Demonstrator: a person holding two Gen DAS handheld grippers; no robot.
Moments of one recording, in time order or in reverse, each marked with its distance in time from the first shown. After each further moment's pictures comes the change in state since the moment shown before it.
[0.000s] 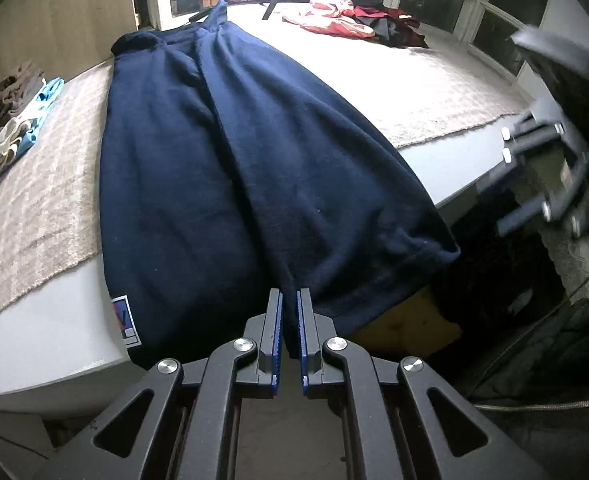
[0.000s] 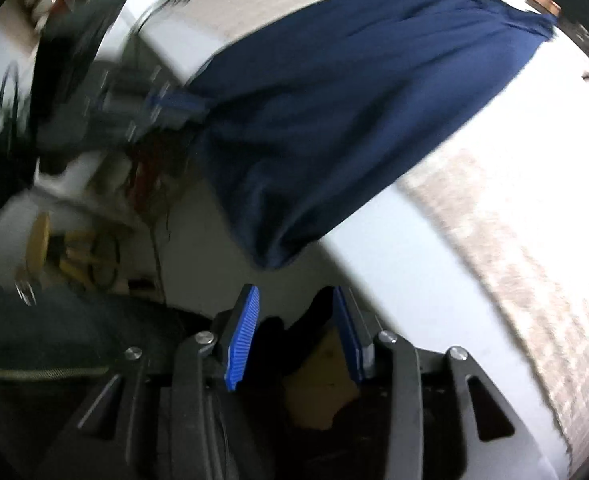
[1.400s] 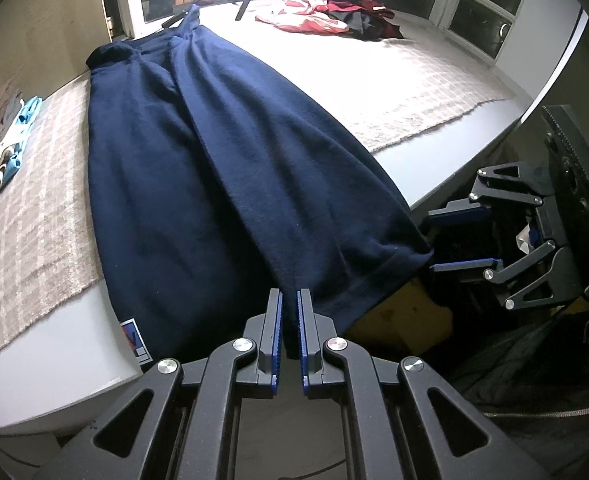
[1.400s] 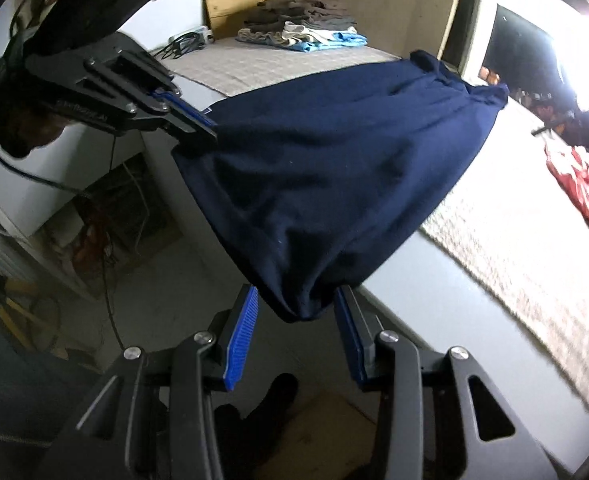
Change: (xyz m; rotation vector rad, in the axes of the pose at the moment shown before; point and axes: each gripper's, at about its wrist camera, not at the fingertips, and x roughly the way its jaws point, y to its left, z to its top) left arm -0.020 -0.005 0.010 0.082 0.044 -0.035; right arm 0.029 0.077 -0.040 -0.070 -0.352 -0.253
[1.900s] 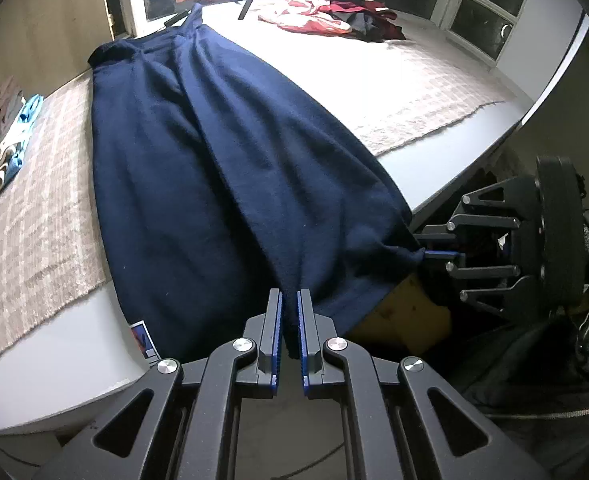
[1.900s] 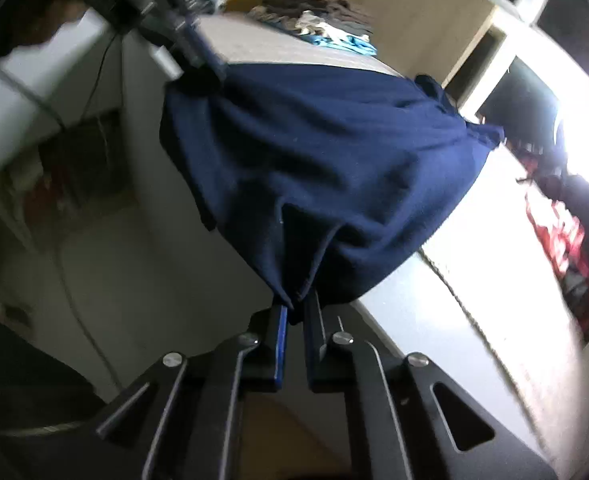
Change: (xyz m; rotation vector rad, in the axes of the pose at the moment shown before) left arm -0.007 0.001 0.005 0.000 0.001 -0.003; right arm 0.023 0.013 -0.002 -0.124 0.008 -0.141
